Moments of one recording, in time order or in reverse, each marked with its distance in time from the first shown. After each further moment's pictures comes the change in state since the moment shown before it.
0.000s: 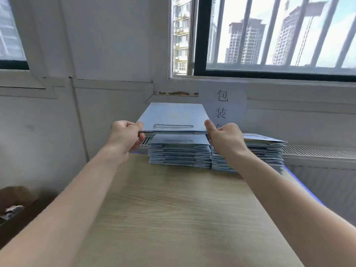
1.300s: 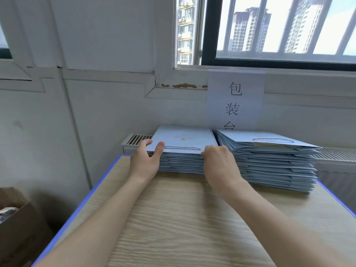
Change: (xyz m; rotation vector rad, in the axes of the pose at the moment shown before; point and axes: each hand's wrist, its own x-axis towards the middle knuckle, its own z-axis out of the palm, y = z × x) left_hand 0.044 -0.103 0.036 0.471 -0.034 0.180; right_hand 0.026 0.055 0.068 -0.802 -0.100 -0.299
